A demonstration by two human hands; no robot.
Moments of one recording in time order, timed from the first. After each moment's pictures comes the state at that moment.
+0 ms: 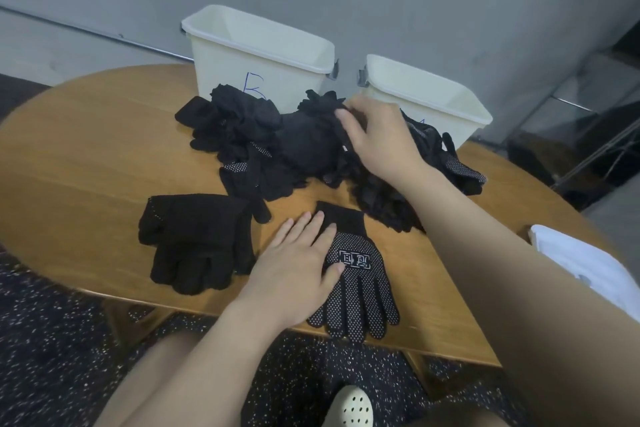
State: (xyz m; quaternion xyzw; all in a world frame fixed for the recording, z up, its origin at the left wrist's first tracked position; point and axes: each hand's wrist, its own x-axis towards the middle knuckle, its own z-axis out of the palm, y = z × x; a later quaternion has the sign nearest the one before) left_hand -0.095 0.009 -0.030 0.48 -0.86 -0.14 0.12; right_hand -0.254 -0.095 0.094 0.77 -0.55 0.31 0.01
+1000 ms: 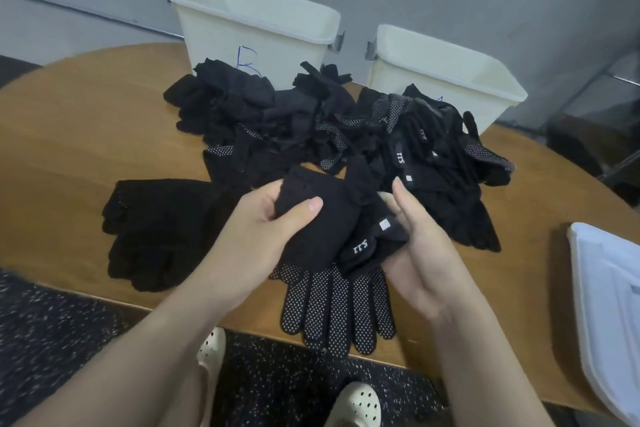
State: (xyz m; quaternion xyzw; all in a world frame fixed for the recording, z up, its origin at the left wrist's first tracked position) left_hand -0.095 0.003 0.005 0.41 -0.50 -0.60 0.47; right_hand -0.287 0.015 0.026 0.35 -0.49 0.49 -0.63
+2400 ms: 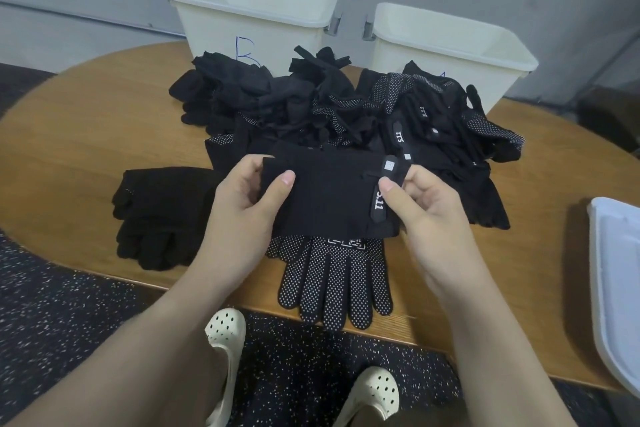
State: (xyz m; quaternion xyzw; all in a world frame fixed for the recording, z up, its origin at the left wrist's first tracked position) left_hand -0.100 0.009 -0.003 0.48 -0.53 -0.44 0.55; right_hand -0.311 0.022 0.013 0.52 -0.51 0.54 -0.43
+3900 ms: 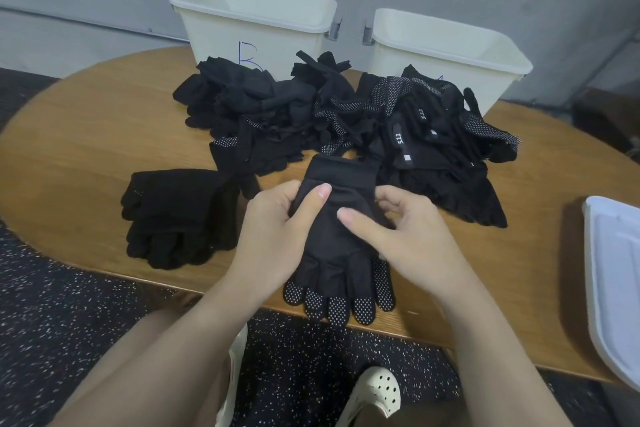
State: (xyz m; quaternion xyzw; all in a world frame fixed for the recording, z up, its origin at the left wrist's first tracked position) left_hand -0.119 0.018 -0.009 0.50 -0.58 -0.42 0.49; right_hand -0.301 0.034 0.016 0.61 -0.56 0.40 -0.40
